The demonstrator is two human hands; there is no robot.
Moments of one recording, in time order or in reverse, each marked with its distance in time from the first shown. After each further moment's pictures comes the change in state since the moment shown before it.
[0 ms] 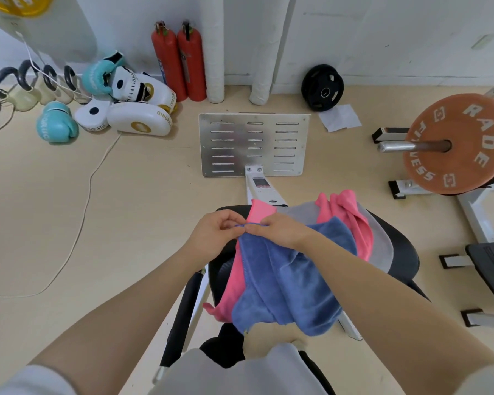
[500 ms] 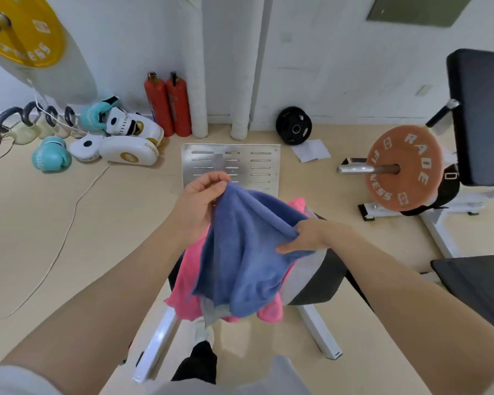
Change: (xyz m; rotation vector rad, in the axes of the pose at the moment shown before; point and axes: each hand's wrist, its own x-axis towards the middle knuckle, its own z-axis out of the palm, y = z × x) left_hand -0.062 0.091 0.076 -0.577 0.002 0.223; right_hand -0.135 0.089 -0.067 -0.540 0.029 0.179
